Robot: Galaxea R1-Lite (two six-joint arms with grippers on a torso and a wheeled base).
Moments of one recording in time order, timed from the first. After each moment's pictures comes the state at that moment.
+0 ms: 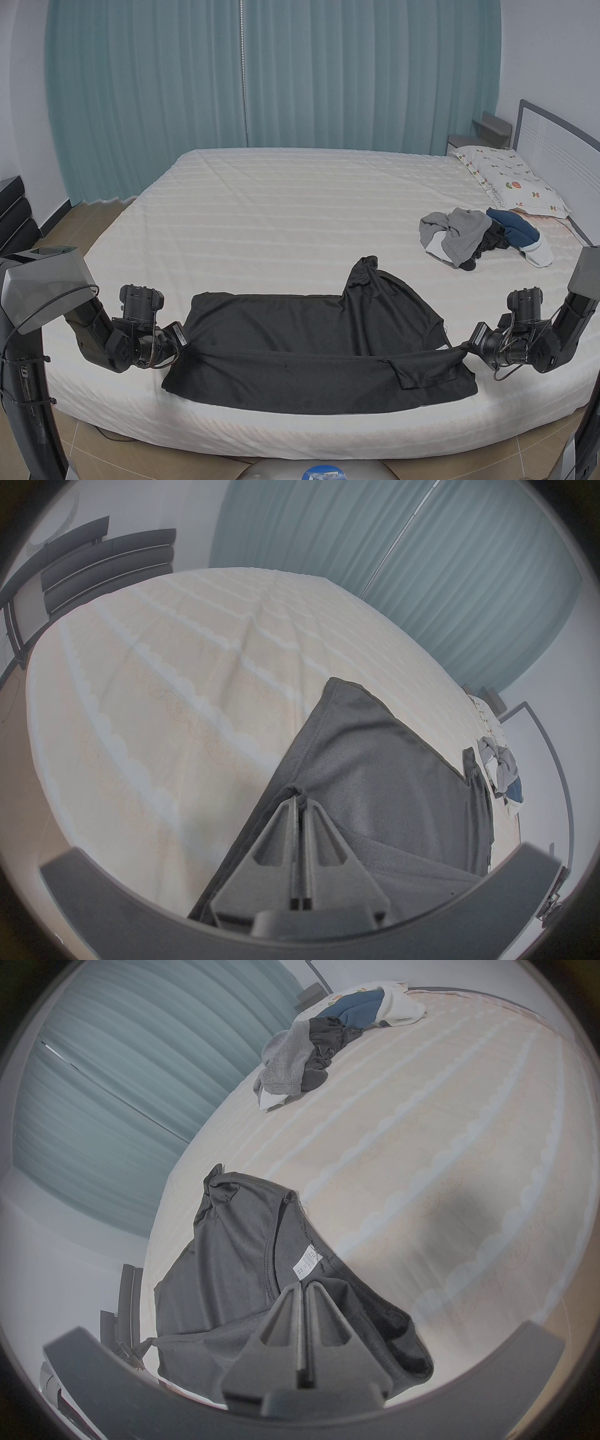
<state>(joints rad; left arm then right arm) -0.11 2.24 -0.76 -0.69 0.02 -0.64 0.01 2.12 -0.52 -0.86 0.18 0.71</state>
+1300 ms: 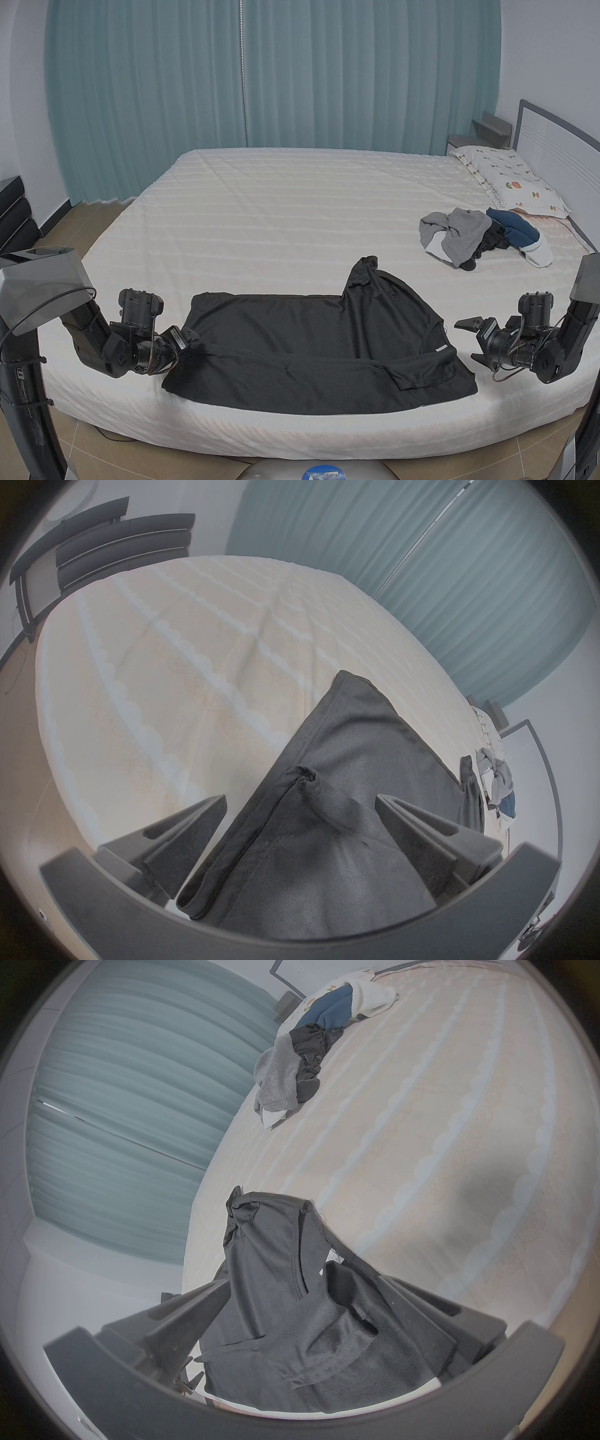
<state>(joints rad) -0.12 2.21 -0.70 -0.68 0.02 -0.75 -0.03 2.13 -0.42 -1.10 0.28 0.90</state>
